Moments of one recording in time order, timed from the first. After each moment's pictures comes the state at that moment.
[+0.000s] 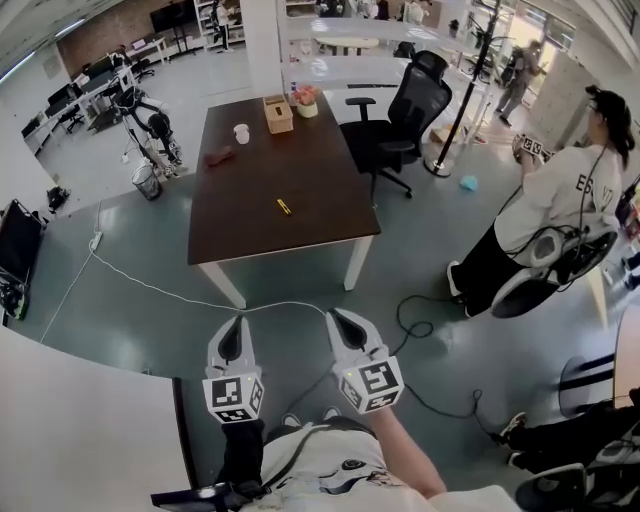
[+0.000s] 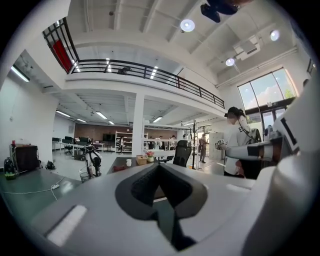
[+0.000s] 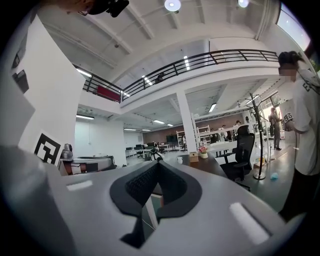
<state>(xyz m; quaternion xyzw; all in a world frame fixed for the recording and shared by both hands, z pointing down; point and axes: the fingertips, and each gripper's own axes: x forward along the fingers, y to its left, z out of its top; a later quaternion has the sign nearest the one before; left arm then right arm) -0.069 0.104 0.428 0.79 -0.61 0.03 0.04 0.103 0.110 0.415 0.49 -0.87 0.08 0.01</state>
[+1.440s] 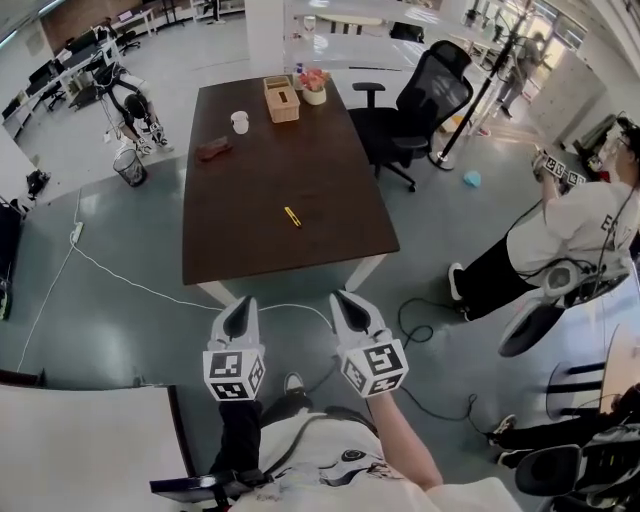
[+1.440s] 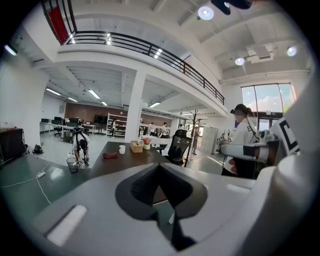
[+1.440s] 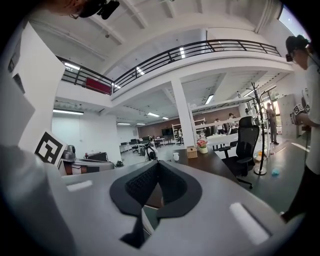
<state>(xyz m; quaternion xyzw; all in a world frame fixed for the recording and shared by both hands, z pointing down) -0.093 -0.059 0.465 0.82 -0.56 0.07 0.13 0.066 -0.046 0.435 0.51 -0.85 0.12 0.03</state>
